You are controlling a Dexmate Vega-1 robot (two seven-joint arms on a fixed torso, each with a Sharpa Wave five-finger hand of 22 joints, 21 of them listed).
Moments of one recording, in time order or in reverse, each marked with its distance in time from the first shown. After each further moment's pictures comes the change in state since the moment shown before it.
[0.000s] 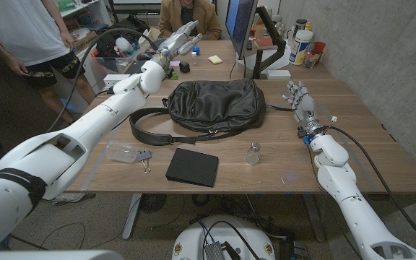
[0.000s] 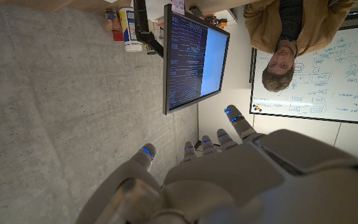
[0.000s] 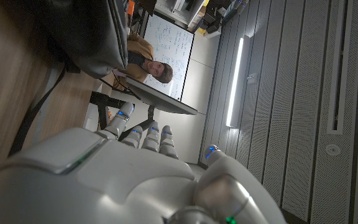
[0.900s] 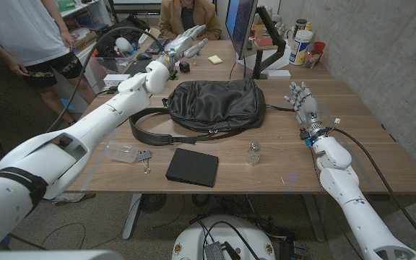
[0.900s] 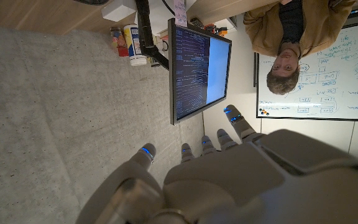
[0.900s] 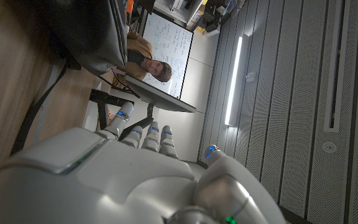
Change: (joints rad) left arm -0.010 -0.004 0.034 -0.028 0.064 0.057 -0.046; left_hand 0.000 0.000 0.000 0.000 0.007 -0.005 -0.055 -0.008 0.000 0.003 -0.011 -0.005 0.000 0.000 0.000 -0.004 0.000 0.003 0.009 -0.011 0.000; right arm -0.020 -0.009 0.009 -0.011 0.014 0.013 0.005; right_hand 0.000 0.000 0.000 0.000 0.005 0.000 0.000 0.000 0.000 0.000 0.000 0.000 0.000 0.000 0.000 0.000 0.000 0.000 0.000 -0.008 0.000
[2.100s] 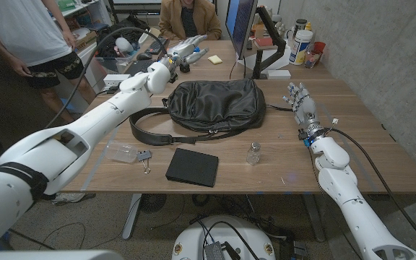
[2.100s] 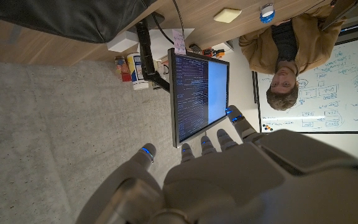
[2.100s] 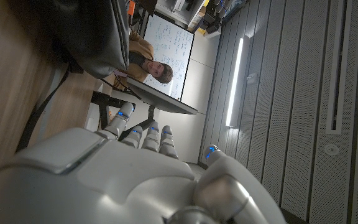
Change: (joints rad) left arm -0.038 -0.003 0.050 0.044 0.033 0.024 -0.075; left_hand 0.000 0.000 -0.004 -0.004 0.011 0.000 0.000 0.000 0.000 -0.004 -0.003 0.000 0.000 0.000 0.000 -0.008 0.000 -0.003 0.049 -0.030 0.000; right arm 0.005 0.002 -0.012 0.009 -0.008 0.001 -0.008; right_hand 0.000 0.000 0.000 0.000 0.000 0.000 0.000 0.000 0.000 0.000 0.000 0.000 0.000 0.000 0.000 0.000 0.000 0.000 0.000 -0.014 0.005
